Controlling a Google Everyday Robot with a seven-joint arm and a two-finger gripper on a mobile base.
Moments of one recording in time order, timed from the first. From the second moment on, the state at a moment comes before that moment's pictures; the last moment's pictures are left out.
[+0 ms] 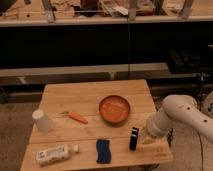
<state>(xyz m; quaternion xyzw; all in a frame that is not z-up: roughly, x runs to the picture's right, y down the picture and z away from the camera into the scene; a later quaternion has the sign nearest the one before) 0.176 0.234 0.668 -0.39 -0.17 0.11 0.90</state>
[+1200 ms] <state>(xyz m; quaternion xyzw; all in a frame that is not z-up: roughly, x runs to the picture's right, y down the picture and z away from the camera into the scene) 0.165 0.238 0.677 -0.39 -0.17 0.16 0.89</state>
